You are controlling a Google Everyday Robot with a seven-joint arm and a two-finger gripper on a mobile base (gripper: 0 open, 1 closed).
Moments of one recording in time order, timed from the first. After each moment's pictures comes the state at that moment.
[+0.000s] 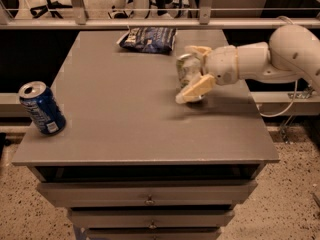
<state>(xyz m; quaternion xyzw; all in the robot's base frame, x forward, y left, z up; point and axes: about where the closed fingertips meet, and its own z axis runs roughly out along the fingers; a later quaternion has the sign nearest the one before) 0.620 -0.080 0.882 -0.55 0.61 0.30 0.49</state>
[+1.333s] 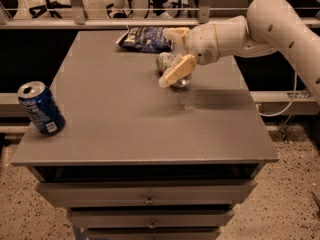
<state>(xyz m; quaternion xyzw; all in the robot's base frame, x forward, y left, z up) 0.637 -0.023 0.922 -0.59 0.57 0.31 0.47</state>
